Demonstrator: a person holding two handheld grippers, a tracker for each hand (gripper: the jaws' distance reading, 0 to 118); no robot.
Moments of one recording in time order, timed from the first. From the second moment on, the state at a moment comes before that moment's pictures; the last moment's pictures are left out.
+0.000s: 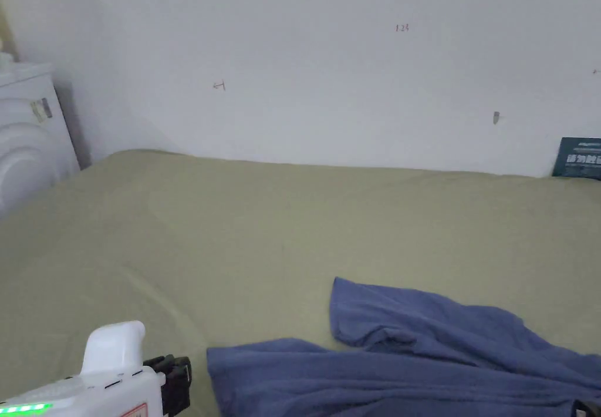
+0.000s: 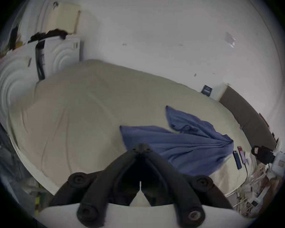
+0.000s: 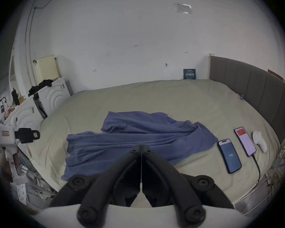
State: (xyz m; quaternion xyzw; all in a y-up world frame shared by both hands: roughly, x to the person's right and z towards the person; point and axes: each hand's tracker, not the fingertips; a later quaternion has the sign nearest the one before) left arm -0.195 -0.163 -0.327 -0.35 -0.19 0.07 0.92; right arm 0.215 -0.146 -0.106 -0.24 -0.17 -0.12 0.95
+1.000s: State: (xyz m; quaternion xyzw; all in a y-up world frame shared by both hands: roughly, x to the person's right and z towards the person) left arm -0.073 -0.269 -0.467 -0.46 -0.30 -0.06 0.84; right arm 0.425 -0.215 -0.142 -0.31 -0.29 -0.26 0.87
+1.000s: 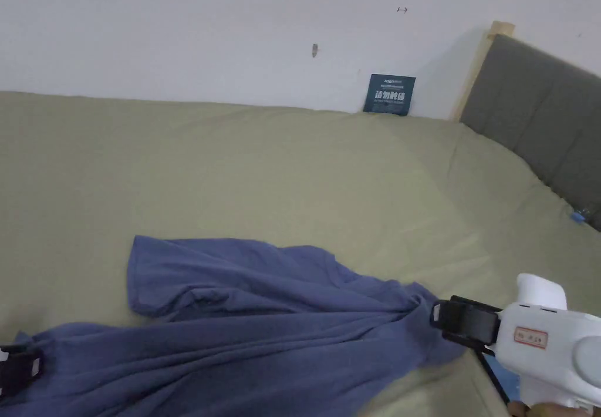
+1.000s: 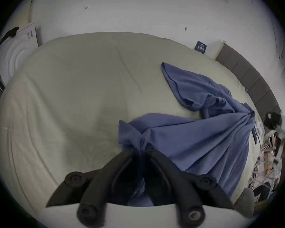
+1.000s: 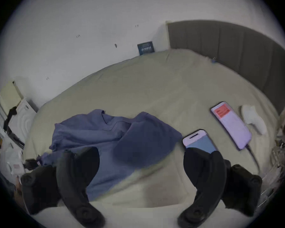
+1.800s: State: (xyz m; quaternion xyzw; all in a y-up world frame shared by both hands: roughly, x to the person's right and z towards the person) left arm -0.087 -0.155 -0.480 -0.34 -0.34 0.02 0.87; right arm 0.405 -0.138 -0.237 -0.29 -0.24 -0.16 0.91
